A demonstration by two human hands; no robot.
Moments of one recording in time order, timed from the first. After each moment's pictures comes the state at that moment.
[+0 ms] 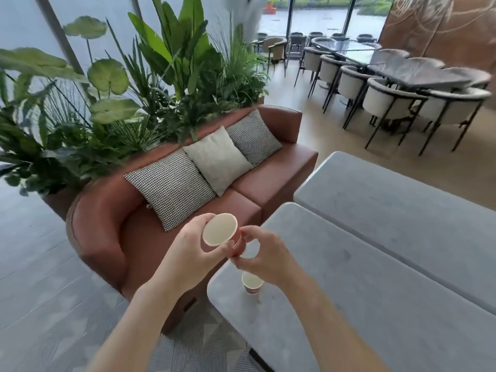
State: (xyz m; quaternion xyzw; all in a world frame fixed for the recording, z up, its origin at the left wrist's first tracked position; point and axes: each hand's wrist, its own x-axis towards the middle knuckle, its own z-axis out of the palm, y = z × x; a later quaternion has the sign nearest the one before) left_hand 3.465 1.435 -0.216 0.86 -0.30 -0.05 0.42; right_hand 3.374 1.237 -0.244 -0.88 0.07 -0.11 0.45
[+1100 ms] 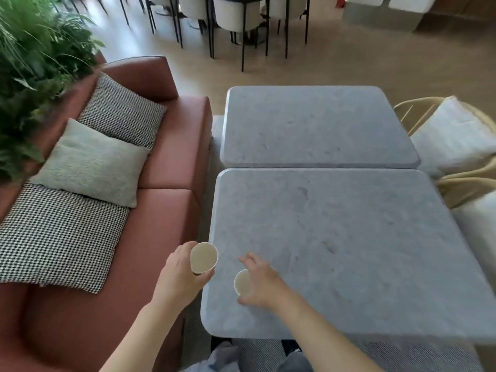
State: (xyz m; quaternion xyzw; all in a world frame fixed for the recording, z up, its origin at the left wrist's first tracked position) left_hand 3.641 1.342 -0.386 0.83 -0.45 -0.25 0.20; right_hand 3.429 1.241 -0.435 -0.82 0.42 0.10 0.38
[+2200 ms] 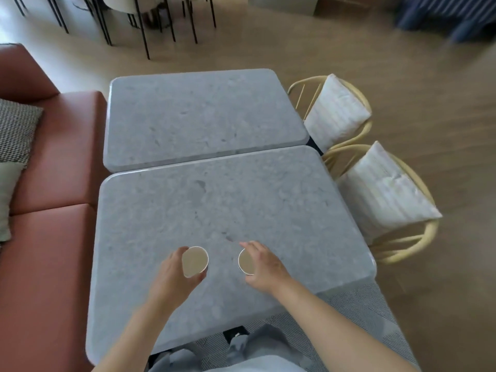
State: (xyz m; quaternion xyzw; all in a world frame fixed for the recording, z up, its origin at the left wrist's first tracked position) left_hand 3.420 1.228 -0.471 0.78 -0.50 -0.34 0.18; right_hand 3.158 1.163 -0.455 -0.76 0.54 0.00 0.35
